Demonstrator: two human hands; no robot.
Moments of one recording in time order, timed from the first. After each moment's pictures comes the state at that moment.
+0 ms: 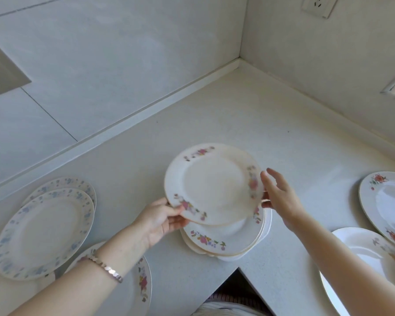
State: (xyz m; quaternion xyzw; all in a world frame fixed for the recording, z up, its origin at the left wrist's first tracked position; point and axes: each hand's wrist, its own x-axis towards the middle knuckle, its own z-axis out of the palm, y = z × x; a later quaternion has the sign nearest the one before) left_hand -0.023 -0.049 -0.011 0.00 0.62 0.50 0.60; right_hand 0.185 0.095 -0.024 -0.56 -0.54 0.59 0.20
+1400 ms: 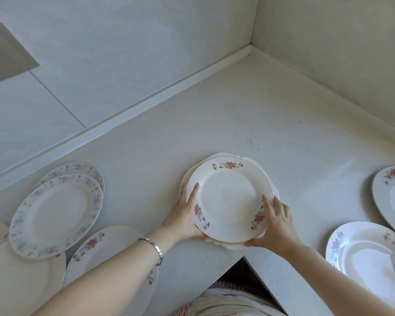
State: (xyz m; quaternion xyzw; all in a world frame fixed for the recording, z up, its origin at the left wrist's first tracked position) left_hand -0.010 -0.059 -0.108 0.51 0.78 0.12 0.34; right_hand 0.216 0.041 -0.093 -0.50 -0.82 0.27 -0.11
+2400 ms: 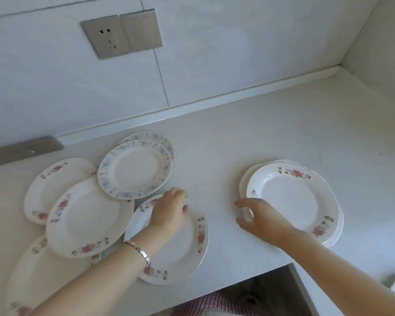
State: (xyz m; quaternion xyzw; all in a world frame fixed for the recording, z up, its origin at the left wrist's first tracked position) left_hand -0.069 -0.201 -0.054 0.36 0.92 0.13 0.13; right_hand 0.089 -0.038 -0.020 -0.26 -0.90 0.33 -0.14
